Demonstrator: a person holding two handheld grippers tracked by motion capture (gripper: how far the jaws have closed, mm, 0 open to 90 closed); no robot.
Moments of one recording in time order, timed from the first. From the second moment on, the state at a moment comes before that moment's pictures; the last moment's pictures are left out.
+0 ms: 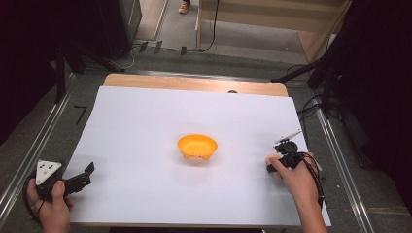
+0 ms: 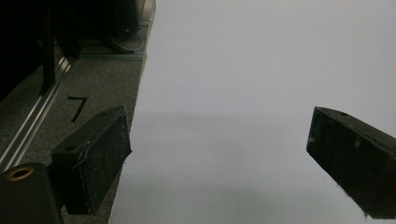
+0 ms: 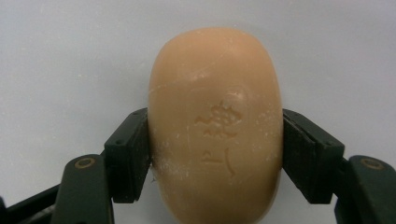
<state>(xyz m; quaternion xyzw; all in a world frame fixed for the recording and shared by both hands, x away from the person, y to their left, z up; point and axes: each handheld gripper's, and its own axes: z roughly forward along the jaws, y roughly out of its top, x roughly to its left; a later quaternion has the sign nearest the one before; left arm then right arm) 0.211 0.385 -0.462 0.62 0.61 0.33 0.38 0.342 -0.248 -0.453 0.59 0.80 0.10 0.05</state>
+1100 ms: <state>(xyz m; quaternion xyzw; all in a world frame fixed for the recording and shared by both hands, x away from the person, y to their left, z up) 0.213 0.385 -0.462 0.62 0.61 0.33 0.37 0.360 -0.213 -0.402 0.37 0.92 0.15 0.05</state>
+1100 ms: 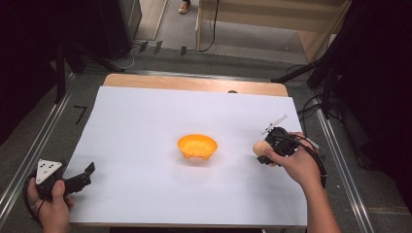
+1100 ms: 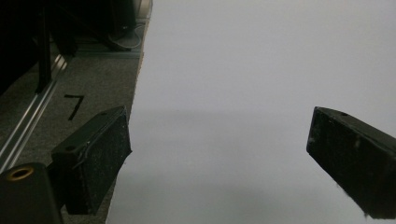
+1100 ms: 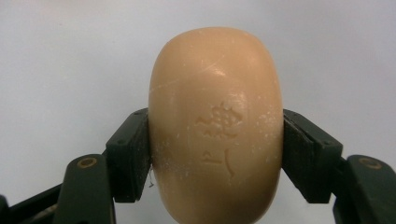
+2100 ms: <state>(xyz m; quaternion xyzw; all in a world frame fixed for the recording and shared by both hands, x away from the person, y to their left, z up) 0.212 0.385 -0.462 0.62 0.60 0.33 0.38 0.374 -0.147 -0.379 0.19 0.97 0.15 0.07</state>
